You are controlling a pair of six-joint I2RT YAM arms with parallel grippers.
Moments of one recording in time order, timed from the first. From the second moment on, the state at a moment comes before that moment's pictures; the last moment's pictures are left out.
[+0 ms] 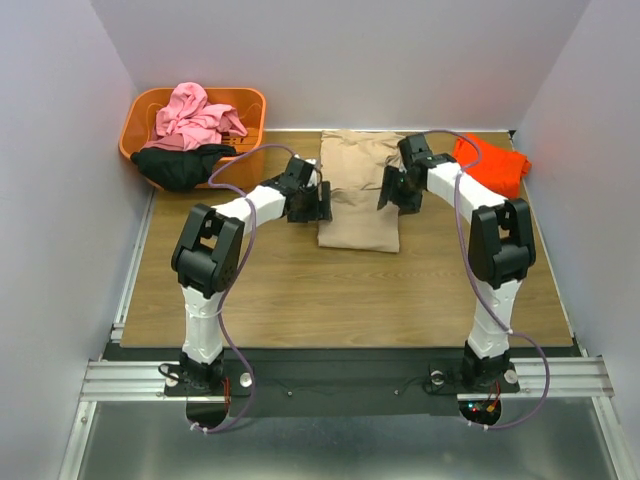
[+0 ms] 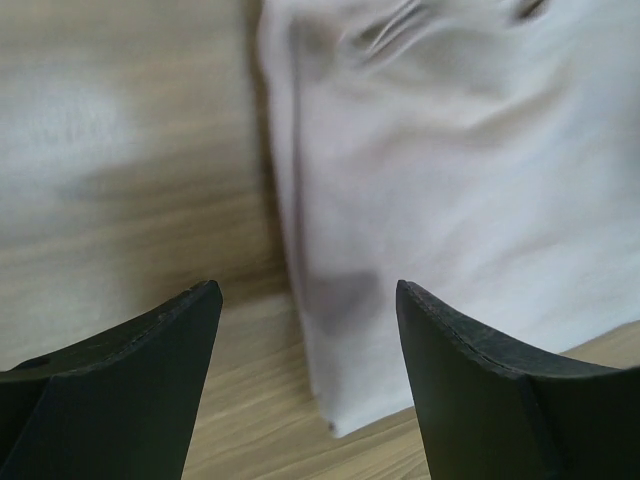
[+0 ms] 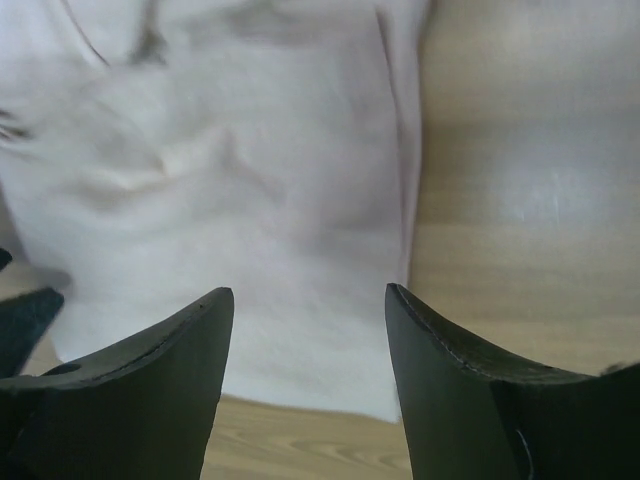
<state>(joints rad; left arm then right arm) -0.48 2.01 1.45 -0.30 0.11 -0.44 0.28 2.05 1.67 -0.70 -0.10 0.49</state>
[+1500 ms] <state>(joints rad) -0.56 1.87 1.20 -0.30 0.04 -0.52 0.28 1.85 1.20 -0.60 -0.19 0.57</state>
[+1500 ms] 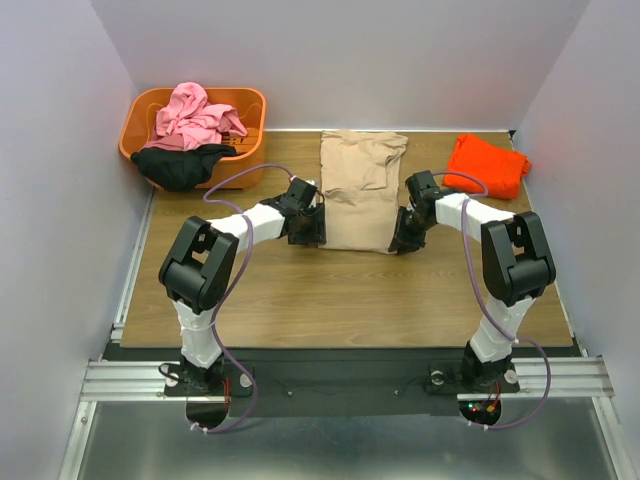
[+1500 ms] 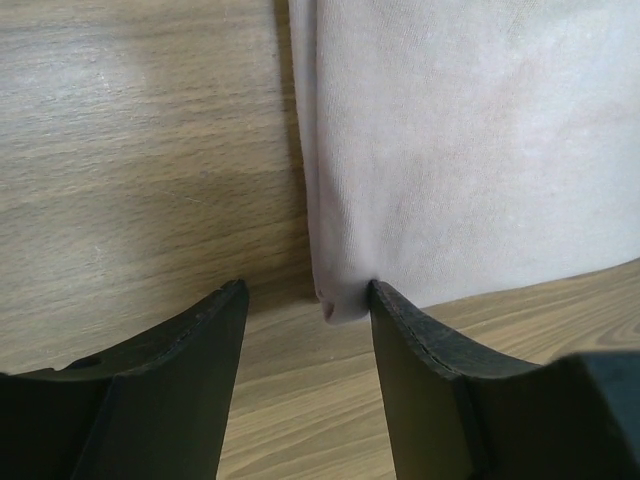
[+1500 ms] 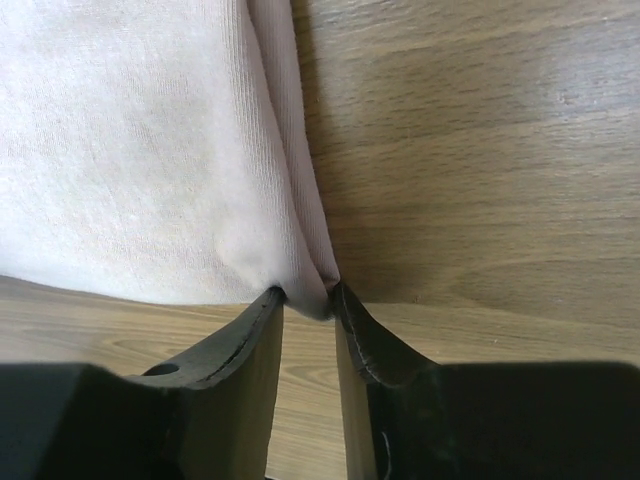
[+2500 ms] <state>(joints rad) -0.59 1.87 1.18 -0.27 0.07 -0.54 0.28 1.86 1.20 -0.56 -0.17 0.53</state>
